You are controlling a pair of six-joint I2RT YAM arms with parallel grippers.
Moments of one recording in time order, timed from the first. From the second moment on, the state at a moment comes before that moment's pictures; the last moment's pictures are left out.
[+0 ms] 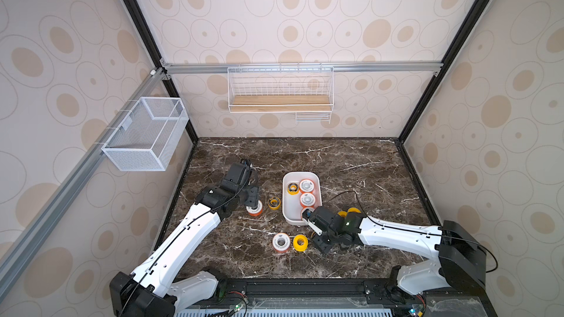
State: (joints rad) left arm -0.46 1.13 1.09 -0.89 -0.23 -0.23; right arm 1.11 1.40 0.83 -0.61 0.06 0.17
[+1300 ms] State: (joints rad) left arm -0.44 1.13 1.09 -0.89 -0.24 -0.23; right arm 0.81 1.95 1.51 -0.61 -0.16 0.03
